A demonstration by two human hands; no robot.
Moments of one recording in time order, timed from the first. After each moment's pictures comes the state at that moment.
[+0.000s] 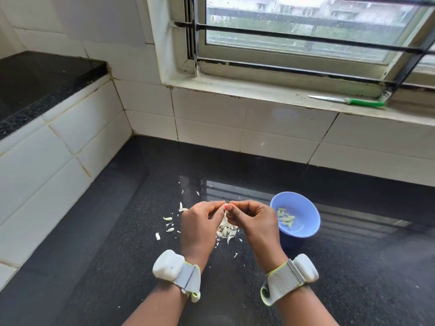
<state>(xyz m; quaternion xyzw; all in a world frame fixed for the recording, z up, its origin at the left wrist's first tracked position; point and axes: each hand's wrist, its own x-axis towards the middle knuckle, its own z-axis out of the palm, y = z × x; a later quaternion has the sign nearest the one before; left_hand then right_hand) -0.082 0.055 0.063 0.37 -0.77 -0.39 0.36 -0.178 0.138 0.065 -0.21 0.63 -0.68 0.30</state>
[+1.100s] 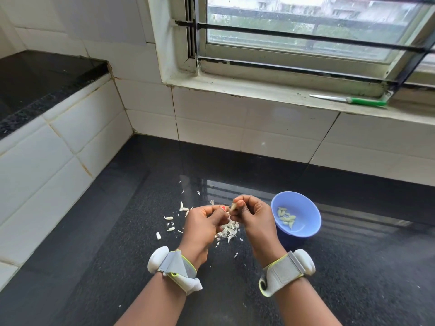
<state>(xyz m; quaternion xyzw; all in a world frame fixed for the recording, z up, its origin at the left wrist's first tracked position) -0.091 0.058 0.068 0.42 -0.53 -0.69 0.24 -0.184 0.128 0.054 -0.21 0.64 -0.68 0.30</state>
